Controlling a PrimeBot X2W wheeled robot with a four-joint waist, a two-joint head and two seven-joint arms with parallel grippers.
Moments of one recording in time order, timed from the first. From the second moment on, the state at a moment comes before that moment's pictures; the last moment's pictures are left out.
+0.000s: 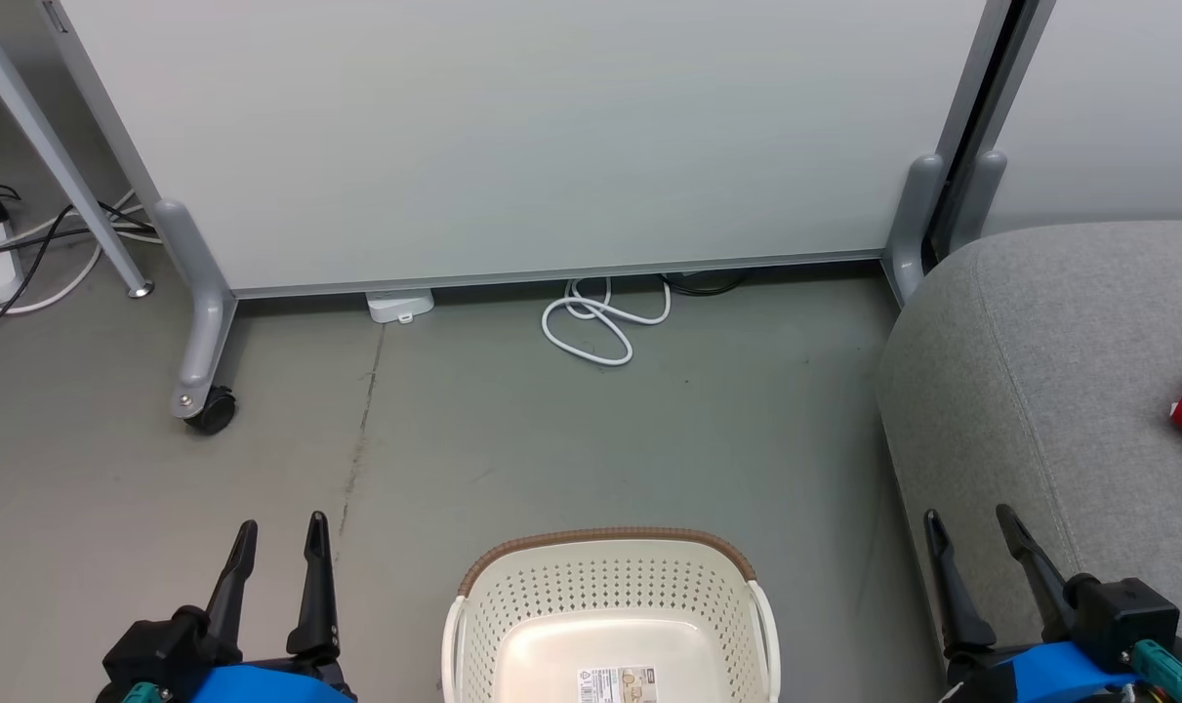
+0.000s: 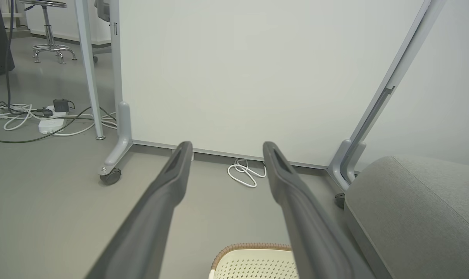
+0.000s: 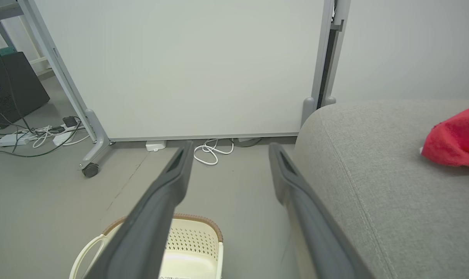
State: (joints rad) left arm 0.01 0.13 -0.07 0.29 -0.36 -0.13 -0.26; right arm 0.04 -0.05 -0.06 0.16 0.12 0.13 -0.15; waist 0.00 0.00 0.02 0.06
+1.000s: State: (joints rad) left arm 0.04 0.10 -0.05 0.33 -0.59 -0.13 -0.19; right arm 0.04 -0.05 -0.06 0.23 0.39 0.13 -0.10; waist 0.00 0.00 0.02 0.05
